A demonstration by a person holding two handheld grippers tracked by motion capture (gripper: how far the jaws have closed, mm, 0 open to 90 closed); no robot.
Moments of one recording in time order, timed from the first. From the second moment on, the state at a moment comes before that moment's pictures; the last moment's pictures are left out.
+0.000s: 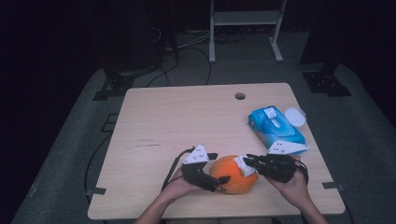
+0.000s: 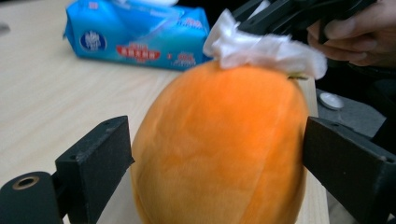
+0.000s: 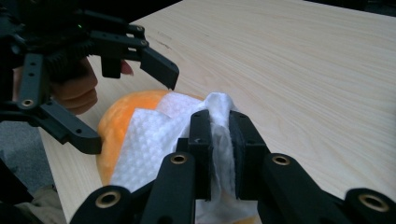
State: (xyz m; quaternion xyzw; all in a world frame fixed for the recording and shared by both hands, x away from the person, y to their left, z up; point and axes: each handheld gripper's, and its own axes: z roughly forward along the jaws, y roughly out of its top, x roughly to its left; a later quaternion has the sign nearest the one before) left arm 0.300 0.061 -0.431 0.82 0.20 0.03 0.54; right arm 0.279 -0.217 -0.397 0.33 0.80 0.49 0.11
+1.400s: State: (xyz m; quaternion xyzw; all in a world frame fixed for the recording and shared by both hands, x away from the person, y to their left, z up) left arm 0.287 0.056 -0.423 0.83 0.13 0.10 0.54; right arm 0.277 -0.210 -0.377 0.31 0.80 0.48 0.14
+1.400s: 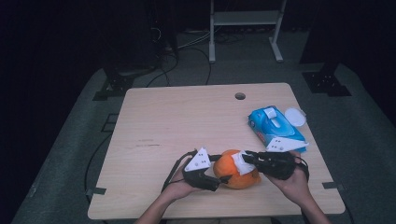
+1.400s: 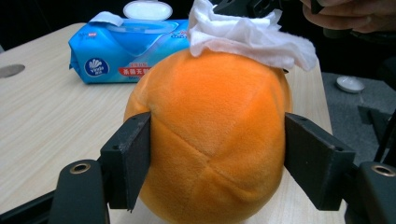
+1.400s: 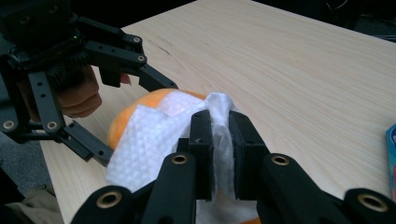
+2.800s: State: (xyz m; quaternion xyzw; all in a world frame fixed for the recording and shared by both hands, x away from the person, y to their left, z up) left arm 0.299 0.059 -0.429 0.82 0.19 0.04 0.54; right arm 0.286 -0.215 -0.394 0.34 0.80 0.49 0.11
